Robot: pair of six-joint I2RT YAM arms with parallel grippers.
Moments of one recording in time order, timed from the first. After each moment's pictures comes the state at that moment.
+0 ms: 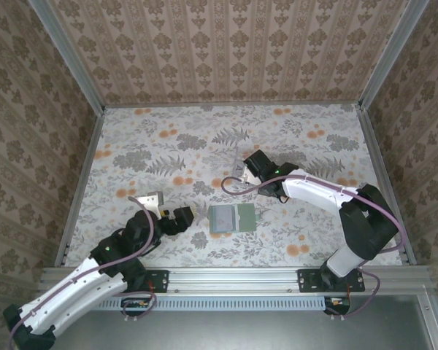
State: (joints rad) left arm -0.88 0.36 0.33 -0.48 -0.21 -0.82; right arm 0.63 1.60 1.04 -0.58 0.50 -0.70
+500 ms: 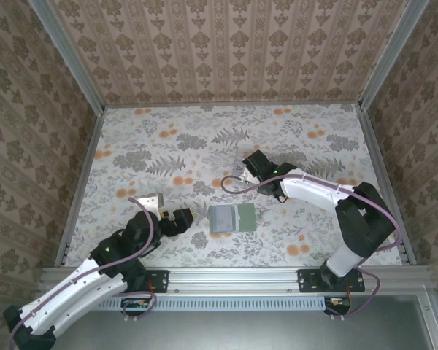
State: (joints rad) left arm -0.88 0.35 0.32 -0.50 -0.21 -0.82; right arm 0.63 1.62 1.04 -0.55 0.55 -0.68
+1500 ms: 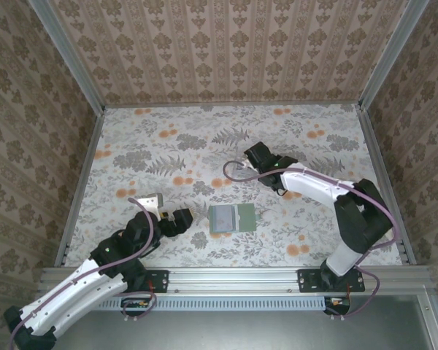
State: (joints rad) left arm -0.87 0.35 0.31 -0.50 -0.21 -0.82; right arm 0.59 1.62 1.10 -0.53 0.64 -0.55
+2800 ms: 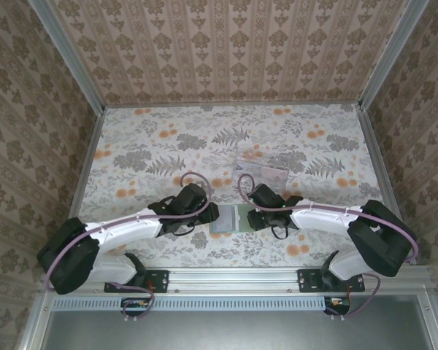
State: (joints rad) left arm -0.89 1.28 0.57 -0.16 0.05 -0.91; right arm 0.77 1.44 0.64 -0.30 0.00 0.48
